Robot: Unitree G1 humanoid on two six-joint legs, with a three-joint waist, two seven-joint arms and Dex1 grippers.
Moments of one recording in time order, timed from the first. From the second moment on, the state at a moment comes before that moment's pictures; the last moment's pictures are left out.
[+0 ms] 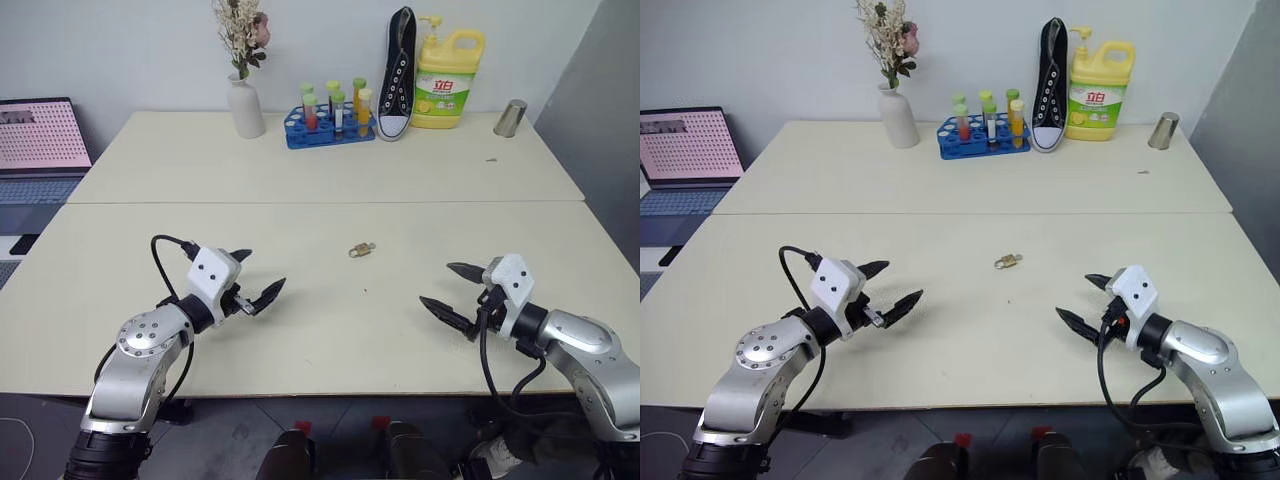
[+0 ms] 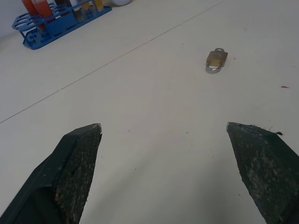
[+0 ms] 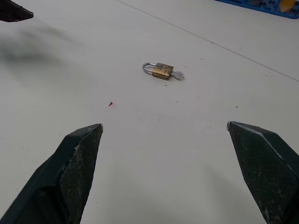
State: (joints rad) left arm -0.08 0.57 0.08 -0.25 -0.27 0.29 -0.64; right arm -0.04 -0.66 -0.08 -0.39 0.41 0.44 0.71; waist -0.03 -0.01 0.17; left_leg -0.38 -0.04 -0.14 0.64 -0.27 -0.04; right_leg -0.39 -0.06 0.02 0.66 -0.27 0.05
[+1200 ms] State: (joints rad) left arm -0.72 0.29 -0.23 0.54 -0.10 0.11 -0.80; right arm -0.07 -0.52 -0.07 -0.75 0.56 0.90 0.40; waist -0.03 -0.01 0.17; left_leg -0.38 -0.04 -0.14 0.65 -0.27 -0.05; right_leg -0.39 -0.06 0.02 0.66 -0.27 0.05
